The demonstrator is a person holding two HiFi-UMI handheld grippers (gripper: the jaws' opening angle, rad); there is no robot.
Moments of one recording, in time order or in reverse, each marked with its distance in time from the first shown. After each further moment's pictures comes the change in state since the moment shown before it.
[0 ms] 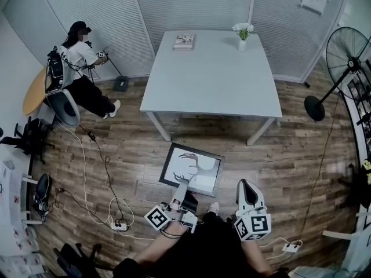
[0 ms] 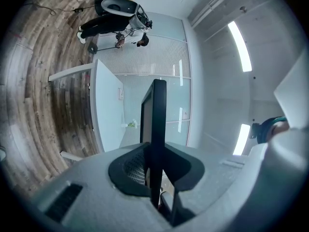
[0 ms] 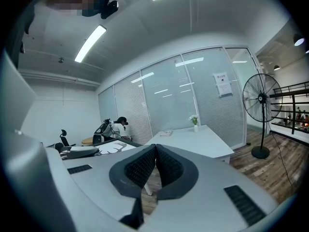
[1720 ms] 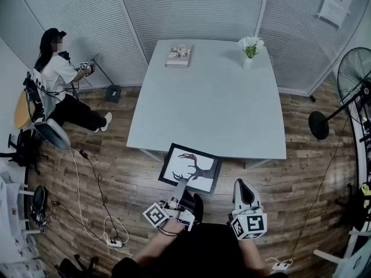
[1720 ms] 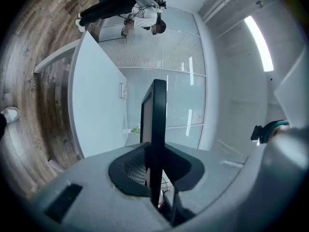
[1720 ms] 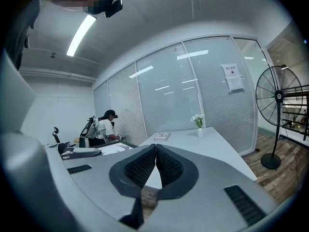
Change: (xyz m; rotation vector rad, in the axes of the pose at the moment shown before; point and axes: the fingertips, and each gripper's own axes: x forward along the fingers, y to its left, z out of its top) left arm 0.270 0.104 0.090 -0.053 -0.003 0.055; right arm 0.277 -0.113 0.052 -0.027 0.032 0.024
